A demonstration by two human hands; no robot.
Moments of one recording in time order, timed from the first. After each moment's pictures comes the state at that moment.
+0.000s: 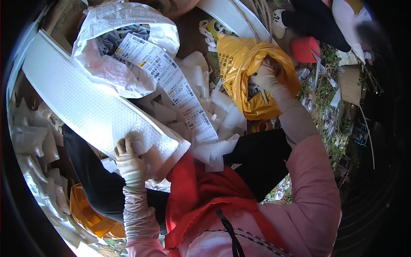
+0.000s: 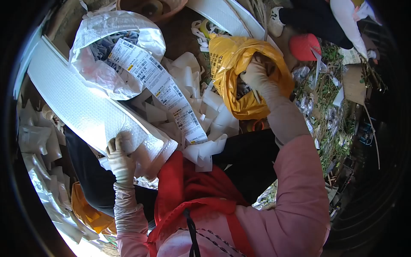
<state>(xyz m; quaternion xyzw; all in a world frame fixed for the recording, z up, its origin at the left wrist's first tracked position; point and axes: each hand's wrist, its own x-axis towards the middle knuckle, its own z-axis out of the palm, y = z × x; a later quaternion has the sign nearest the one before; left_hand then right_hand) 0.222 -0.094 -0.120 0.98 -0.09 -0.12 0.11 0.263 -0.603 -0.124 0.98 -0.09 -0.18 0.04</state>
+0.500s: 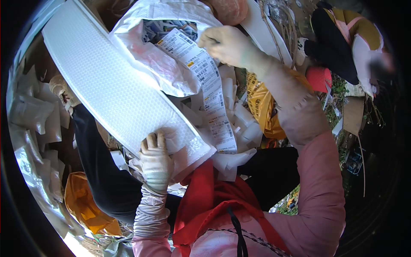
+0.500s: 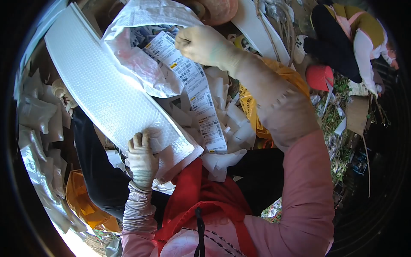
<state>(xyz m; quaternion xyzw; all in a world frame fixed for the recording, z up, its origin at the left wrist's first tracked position) 0.234 -0.099 -0.105 0.97 -0.09 -0.19 0.12 0.440 -0.355 -0.050 0.88 0.14 -0.16 -0.42</state>
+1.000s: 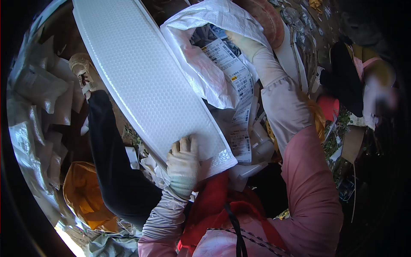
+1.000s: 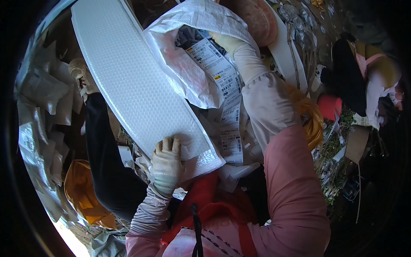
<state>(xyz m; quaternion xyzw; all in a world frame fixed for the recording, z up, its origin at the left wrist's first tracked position) 0.246 -0.089 -0.102 0.95 -0.10 -0.22 0.18 0.552 -0.327 -0.160 0.99 -0.01 -0.09 -0.10</state>
